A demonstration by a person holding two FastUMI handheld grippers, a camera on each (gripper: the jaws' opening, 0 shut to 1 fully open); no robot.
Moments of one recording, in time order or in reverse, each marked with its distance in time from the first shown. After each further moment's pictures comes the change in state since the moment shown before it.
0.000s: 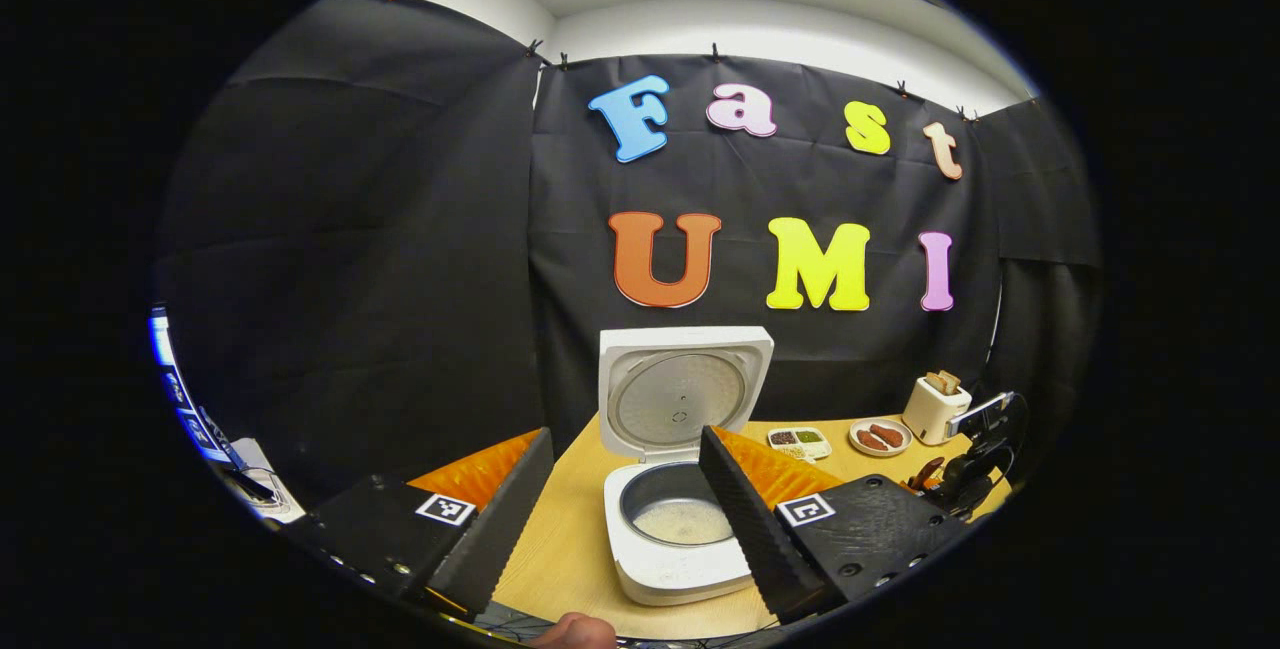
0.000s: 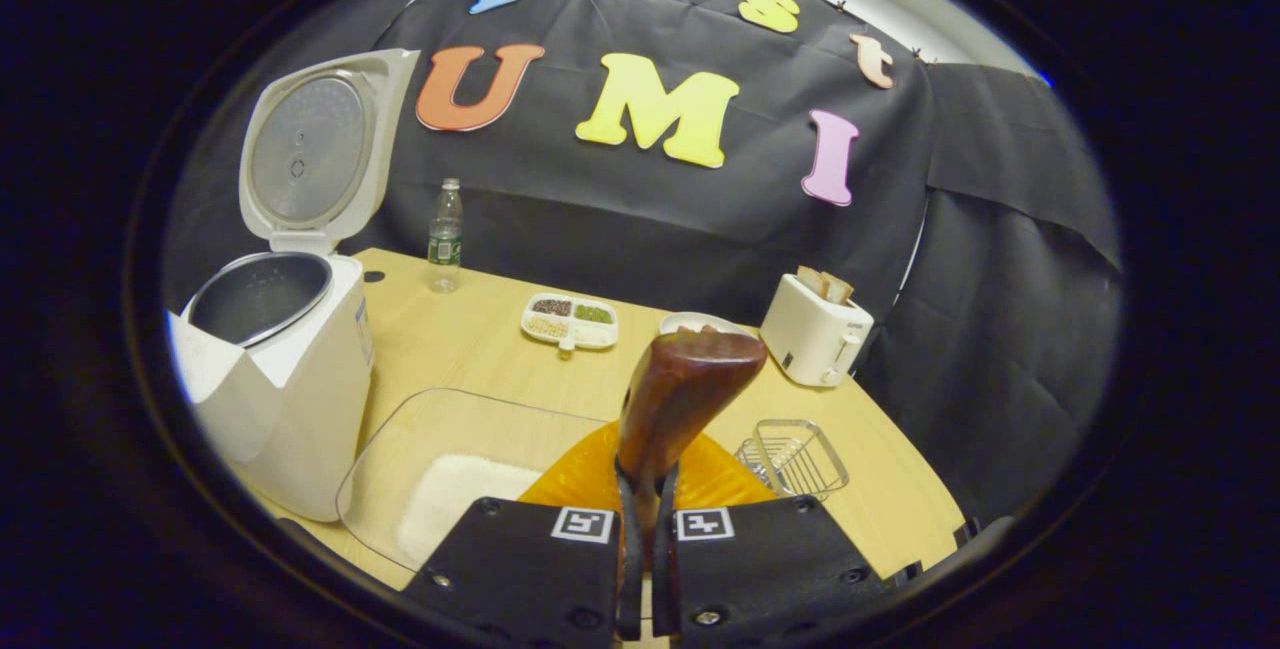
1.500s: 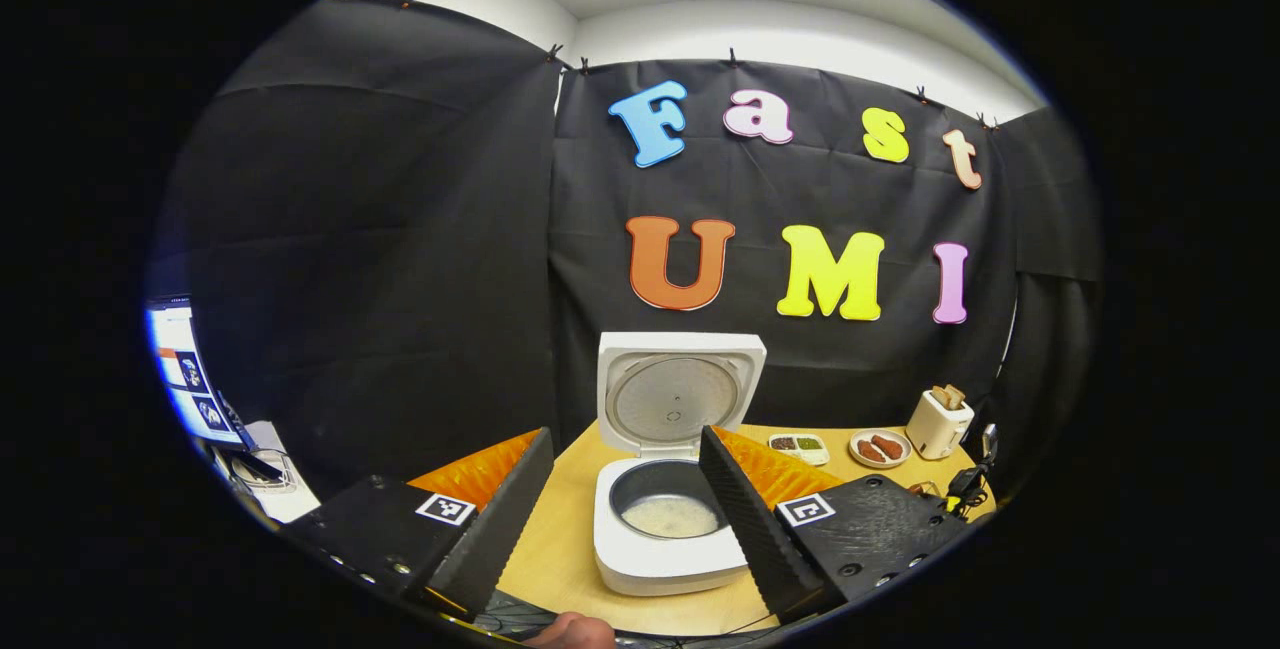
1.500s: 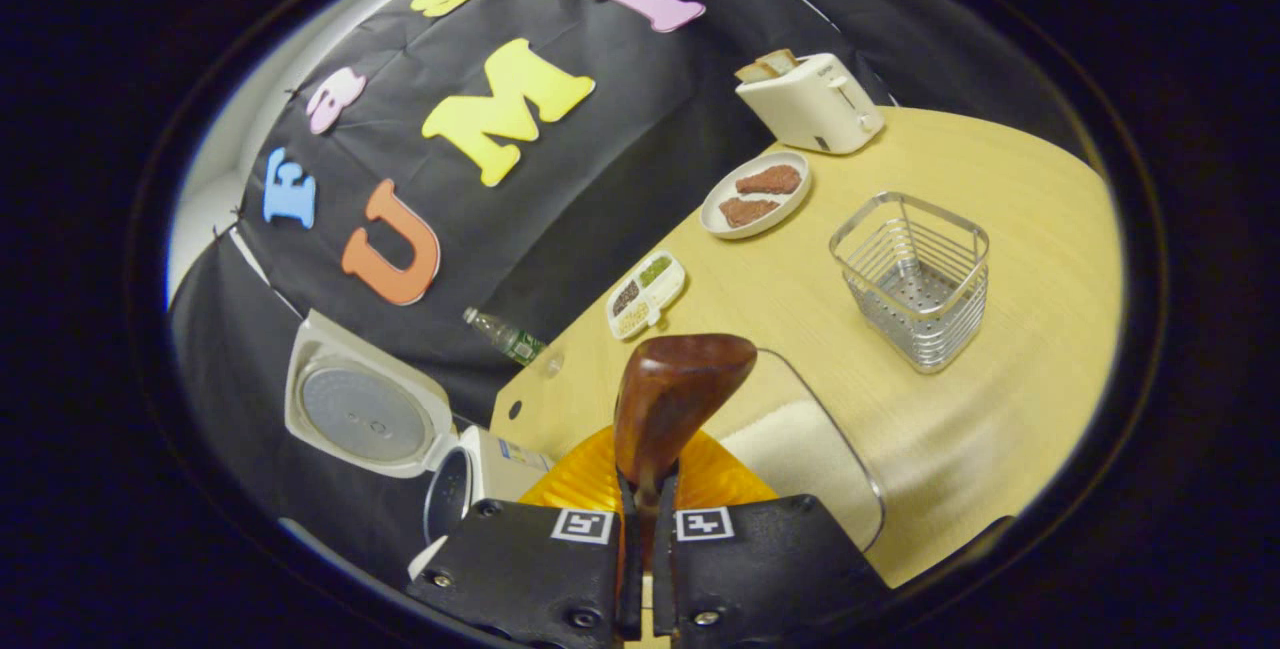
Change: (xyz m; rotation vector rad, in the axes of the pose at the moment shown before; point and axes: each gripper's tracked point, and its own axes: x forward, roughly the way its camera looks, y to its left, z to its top) left arm -0.027 -0.038 0.011 -0.041 0.004 0.079; right arm -0.003 0.005 0.004 0.993 0.226 0.362
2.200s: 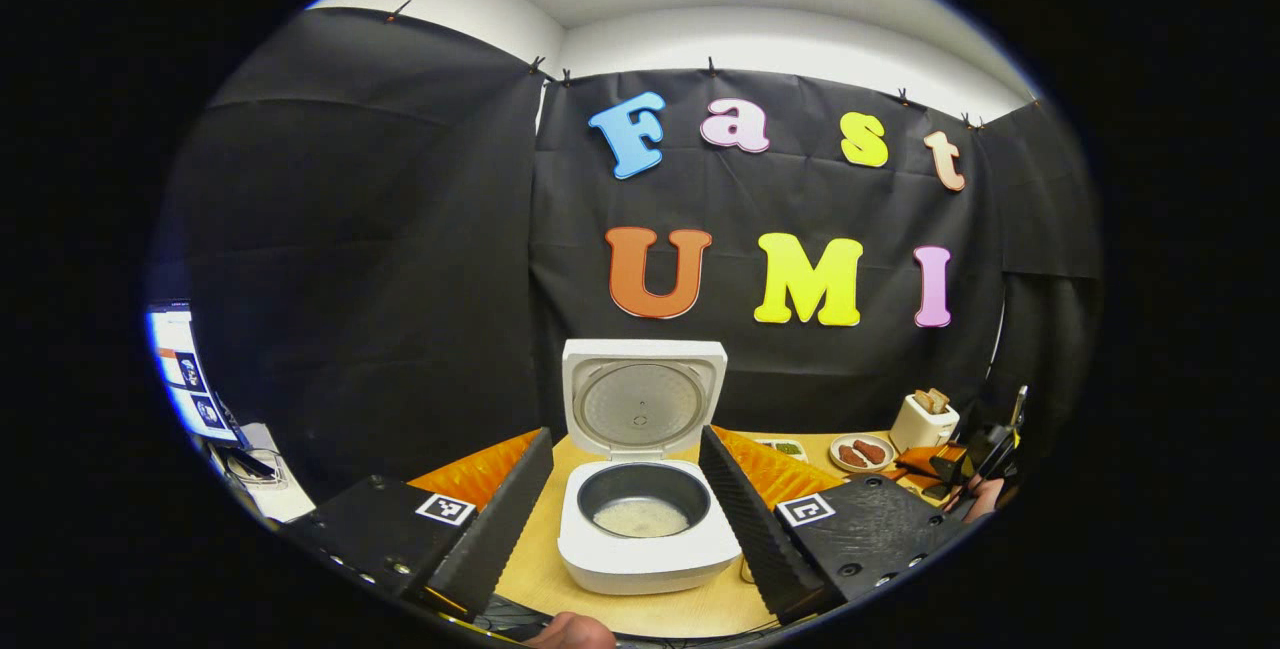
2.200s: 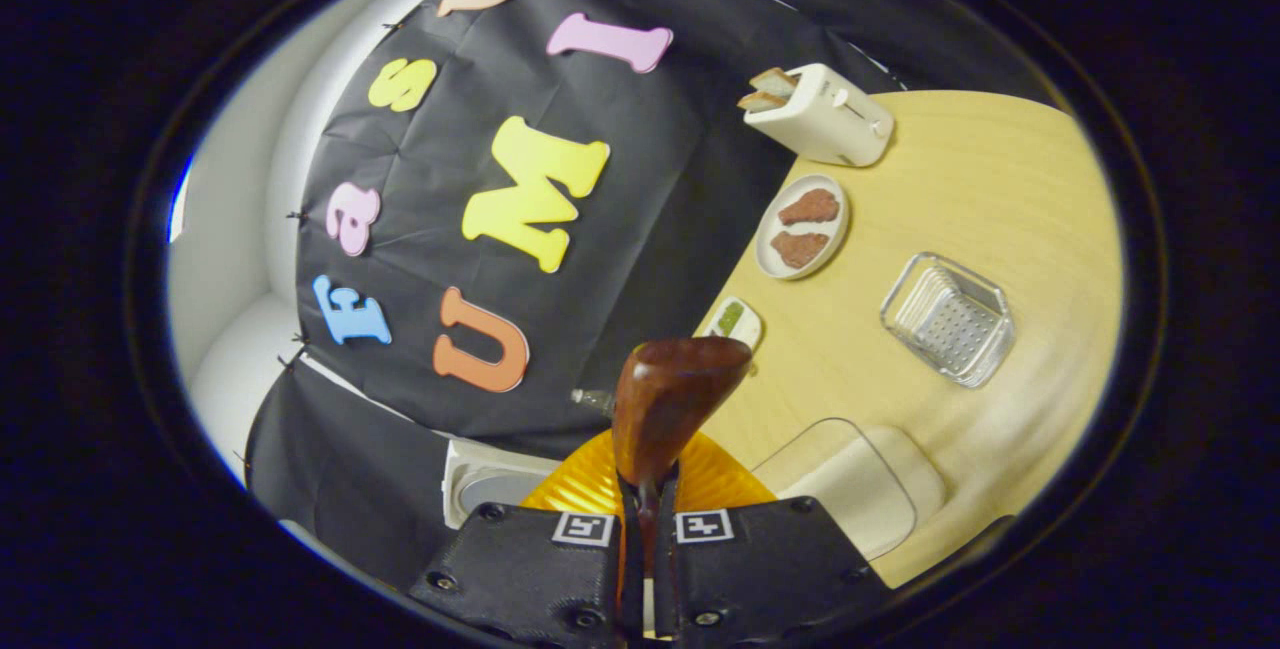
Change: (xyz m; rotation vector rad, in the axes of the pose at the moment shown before) left arm -0.018 -0.025 0.004 0.018 -0.030 -0.006; right arm -0.042 0.094 0.083 0.207 -0.021 0.245
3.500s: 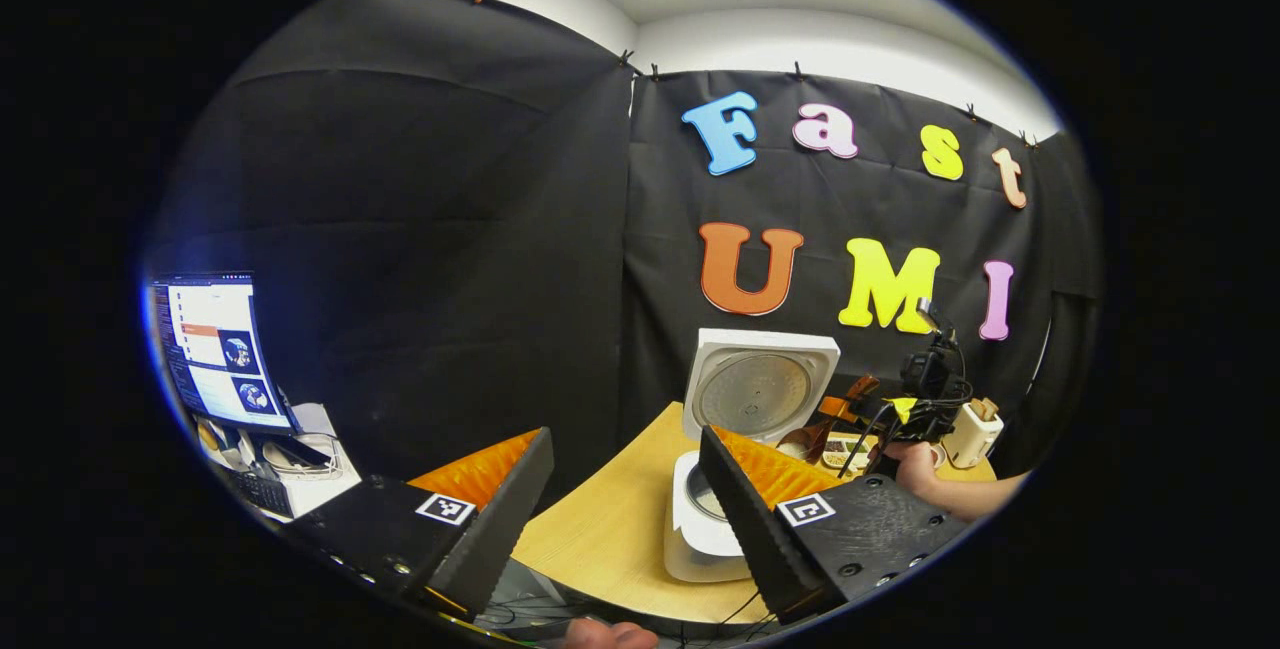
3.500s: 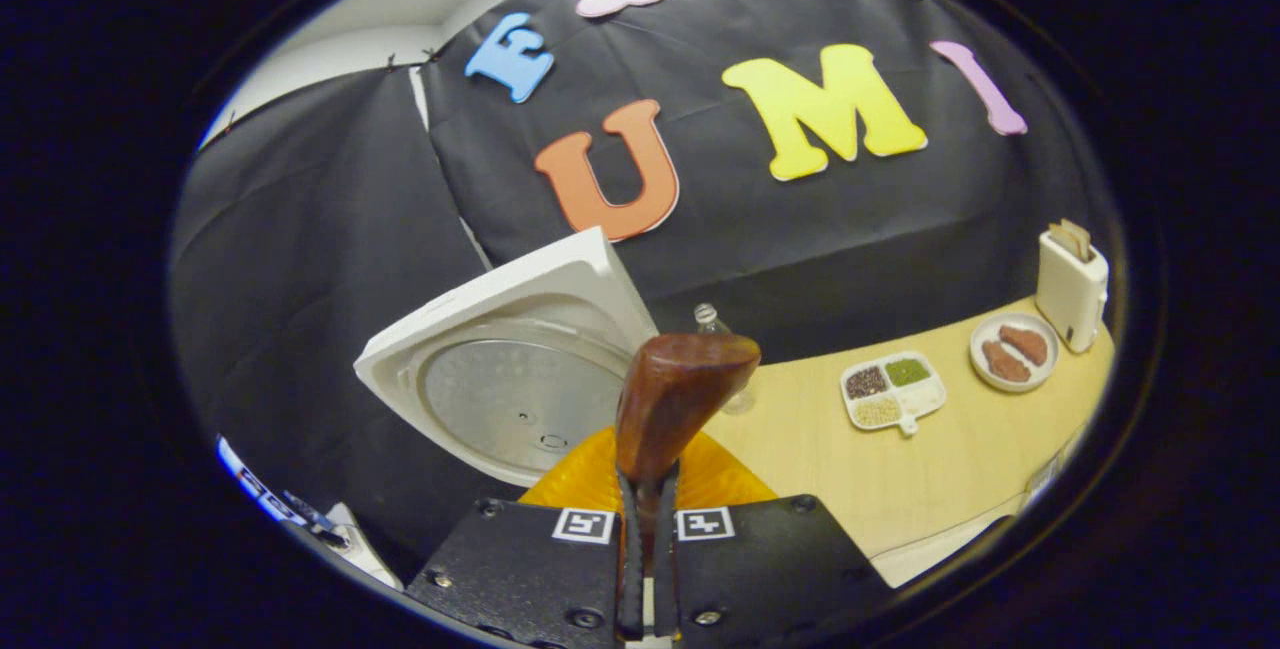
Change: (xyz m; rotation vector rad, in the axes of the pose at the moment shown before) left arm -0.023 0.117 -0.016 -0.070 0.019 0.153; right arm 0.158 0.146 -0.188 -0.869 0.144 0.051
